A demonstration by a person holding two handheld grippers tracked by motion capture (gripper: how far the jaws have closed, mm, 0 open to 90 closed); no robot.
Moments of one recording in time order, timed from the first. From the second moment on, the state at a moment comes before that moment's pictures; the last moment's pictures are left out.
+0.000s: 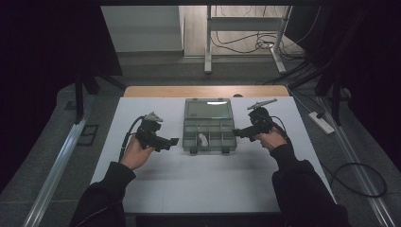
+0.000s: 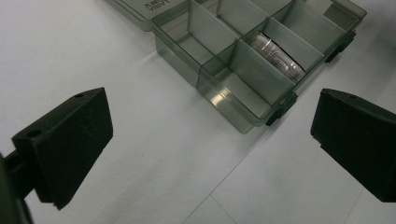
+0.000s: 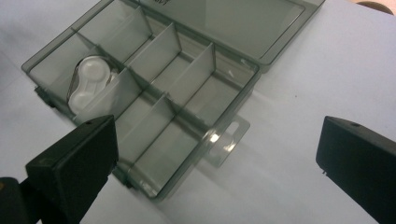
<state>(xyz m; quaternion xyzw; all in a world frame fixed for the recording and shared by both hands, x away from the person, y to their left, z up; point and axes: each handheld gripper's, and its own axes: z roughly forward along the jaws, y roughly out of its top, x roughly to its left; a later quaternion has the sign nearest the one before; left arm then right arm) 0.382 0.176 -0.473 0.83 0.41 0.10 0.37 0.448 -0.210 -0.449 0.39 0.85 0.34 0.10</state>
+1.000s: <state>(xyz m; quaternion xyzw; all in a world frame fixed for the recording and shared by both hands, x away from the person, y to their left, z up) 0.420 0.153 -0.485 0.83 0.41 0.07 0.37 0.503 -0.193 -0.458 0.42 0.84 0.32 0.10</state>
